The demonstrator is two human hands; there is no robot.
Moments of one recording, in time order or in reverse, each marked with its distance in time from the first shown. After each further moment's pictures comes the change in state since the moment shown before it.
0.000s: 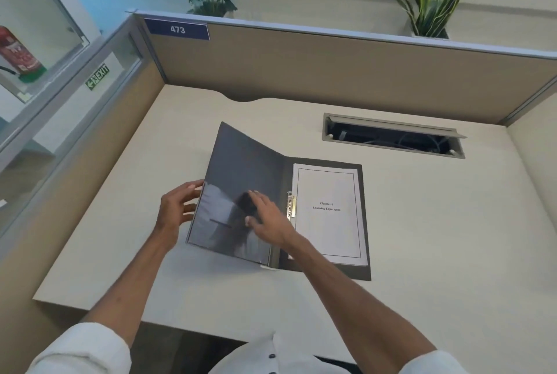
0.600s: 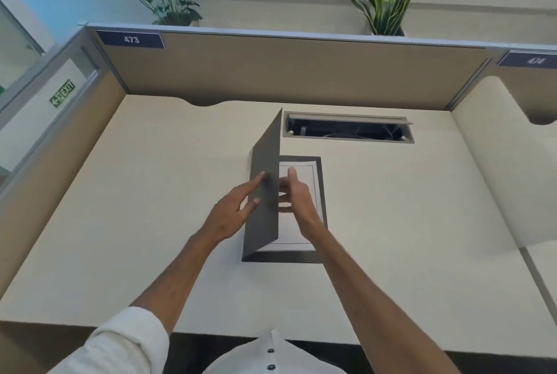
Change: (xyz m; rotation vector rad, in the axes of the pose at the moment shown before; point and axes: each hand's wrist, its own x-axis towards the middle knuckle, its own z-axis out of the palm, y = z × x) left_hand -0.052 -0.011 0.179 0.813 -0.467 0.590; right_hand -0.106 0.036 -0.124 0.877 0.366 0.291
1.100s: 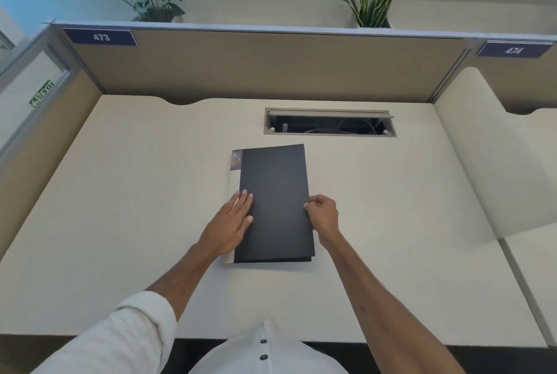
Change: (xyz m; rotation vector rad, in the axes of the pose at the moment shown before) left_hand 0.013 -0.040 0.080 0.407 -0.181 -0.024; right_hand 0.014 0.072 -0.108 -0.184 0.373 0.201
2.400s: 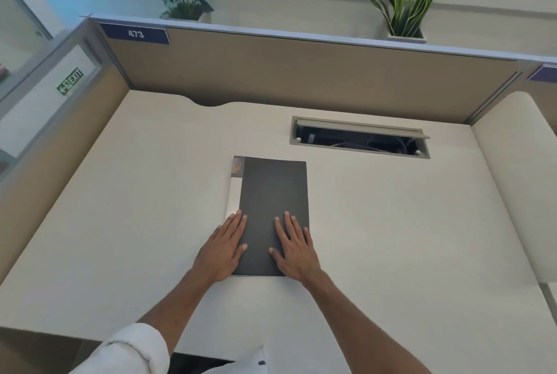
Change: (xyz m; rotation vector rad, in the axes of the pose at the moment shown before) left_hand -0.033 -0.066 0.021 0.084 0.021 -0.116; right_hand -0.002 0.055 0.111 -1.061 -0.308 -0.673
